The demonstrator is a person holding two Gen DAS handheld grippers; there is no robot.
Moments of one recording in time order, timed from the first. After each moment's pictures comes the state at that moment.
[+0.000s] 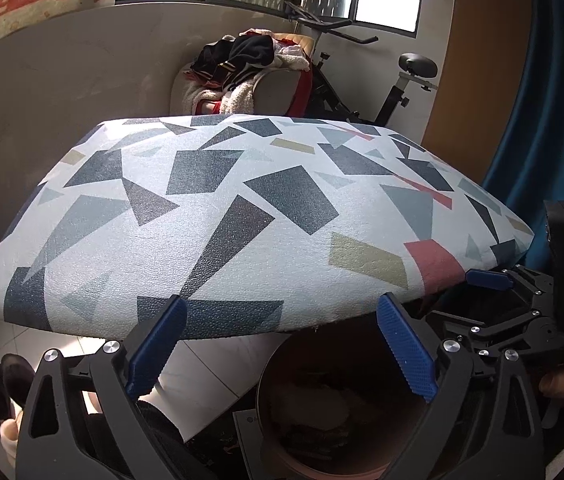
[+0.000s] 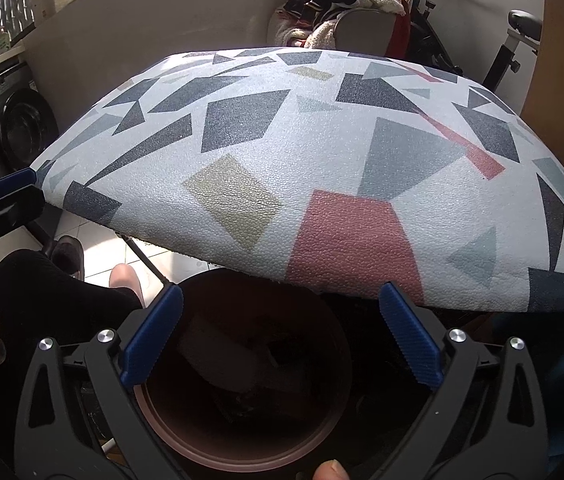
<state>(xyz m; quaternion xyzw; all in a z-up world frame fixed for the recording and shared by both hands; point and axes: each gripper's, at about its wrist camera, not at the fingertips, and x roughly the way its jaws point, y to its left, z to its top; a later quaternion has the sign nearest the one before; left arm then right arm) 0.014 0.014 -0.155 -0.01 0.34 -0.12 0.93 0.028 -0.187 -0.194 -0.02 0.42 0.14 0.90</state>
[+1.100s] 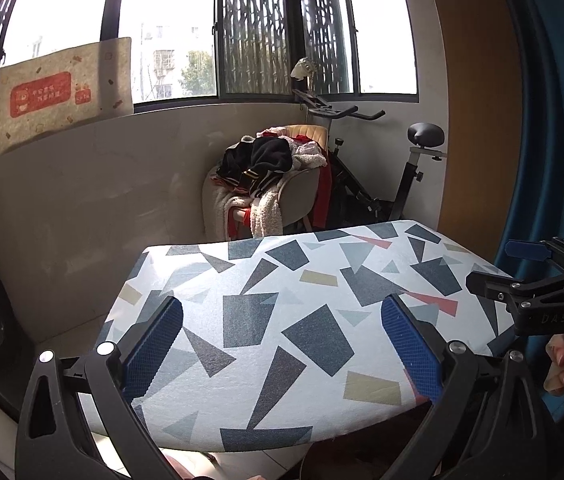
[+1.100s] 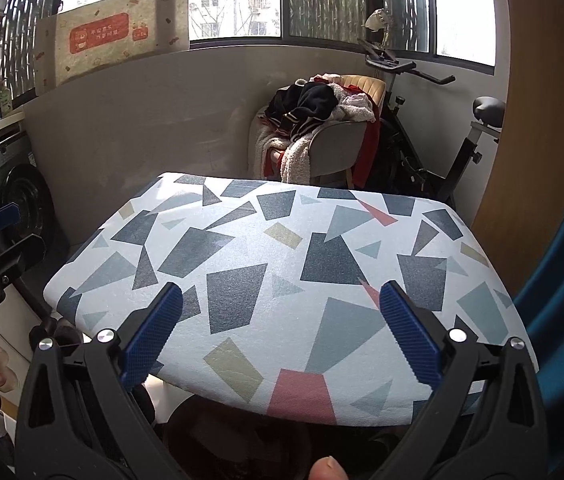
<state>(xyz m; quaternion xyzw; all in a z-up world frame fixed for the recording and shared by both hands) 0.004 0.003 0.014 0.05 0.20 -0.06 0.98 0.037 -0.198 -0.002 -0.02 0.29 0.11 0.95</state>
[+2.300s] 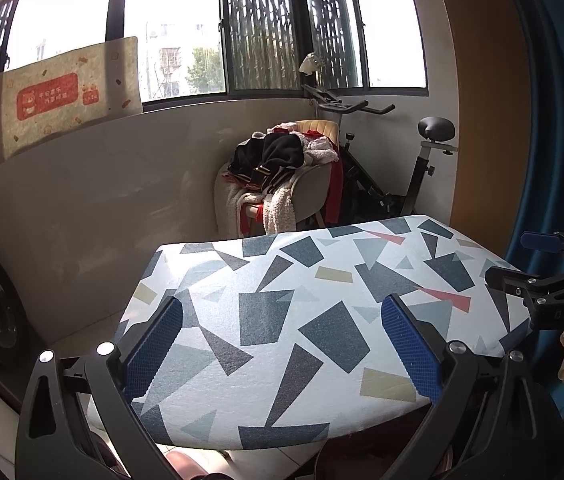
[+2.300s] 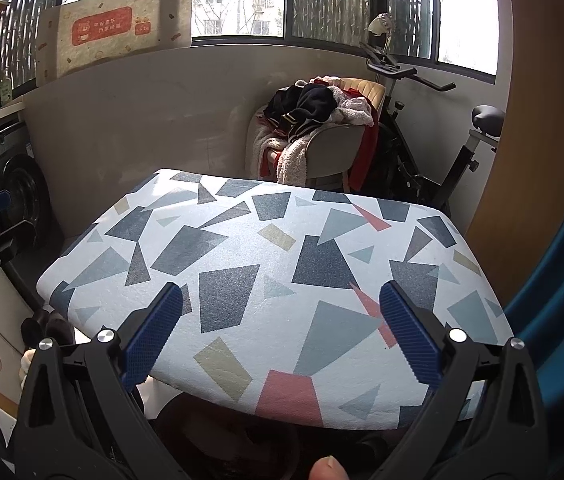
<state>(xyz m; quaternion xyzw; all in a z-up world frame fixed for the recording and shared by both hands) 0.008 0.012 0.017 0.05 0.21 -0.05 0.97 0.038 -0.200 -0.001 -0.04 0.29 0.10 0.95</state>
